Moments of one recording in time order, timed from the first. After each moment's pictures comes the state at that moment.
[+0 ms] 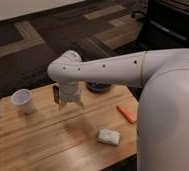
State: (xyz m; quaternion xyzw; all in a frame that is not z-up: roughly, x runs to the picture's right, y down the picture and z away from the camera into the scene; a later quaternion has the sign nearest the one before) arm -0.106 0.102 0.703 -0.26 0.23 0.64 0.68
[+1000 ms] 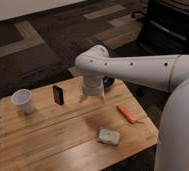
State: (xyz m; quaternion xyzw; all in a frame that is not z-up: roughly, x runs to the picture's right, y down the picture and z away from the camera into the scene) arm 0.014 0.063 0.733 -0.24 0.24 0.67 0.65
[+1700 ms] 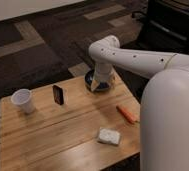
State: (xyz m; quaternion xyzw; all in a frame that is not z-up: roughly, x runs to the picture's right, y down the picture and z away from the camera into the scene) arm 0.052 0.009 0.783 -0.22 0.24 0.66 0.68
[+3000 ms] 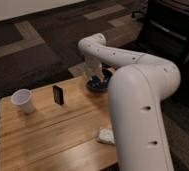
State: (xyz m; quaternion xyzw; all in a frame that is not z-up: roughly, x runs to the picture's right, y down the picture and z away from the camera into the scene) arm -0.026 -0.038 0.867 -0.27 0.19 0.53 0.78
